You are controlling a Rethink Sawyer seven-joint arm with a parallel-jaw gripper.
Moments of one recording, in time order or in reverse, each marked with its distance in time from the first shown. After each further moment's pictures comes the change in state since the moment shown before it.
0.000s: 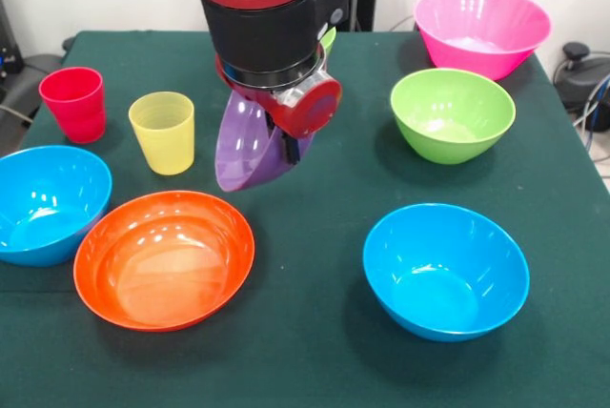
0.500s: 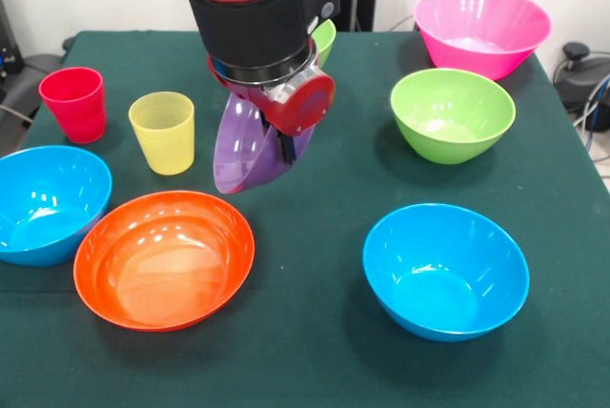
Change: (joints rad) arm -0.025 -0.012 0.030 0.000 -0.003 0.003 0.000
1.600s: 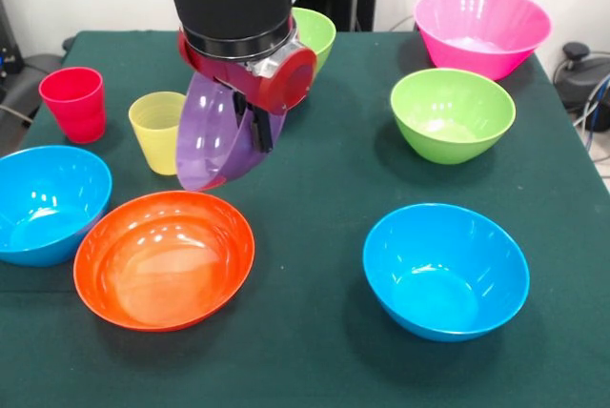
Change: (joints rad) arm -0.017 -0.039 0.020 0.000 -0.068 0.000 -0.135
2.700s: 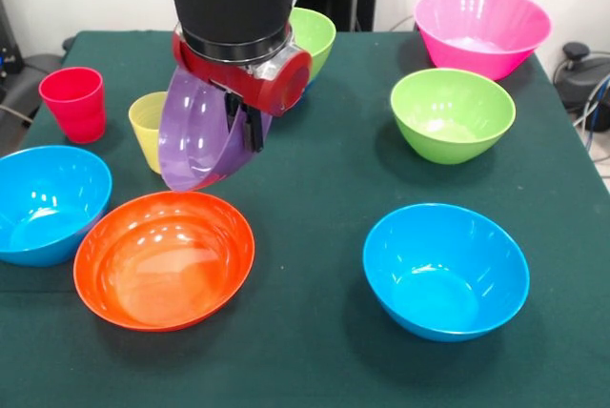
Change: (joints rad) arm 0.005 -0.007 0.000 0.008 -0.056 0.000 -0.044
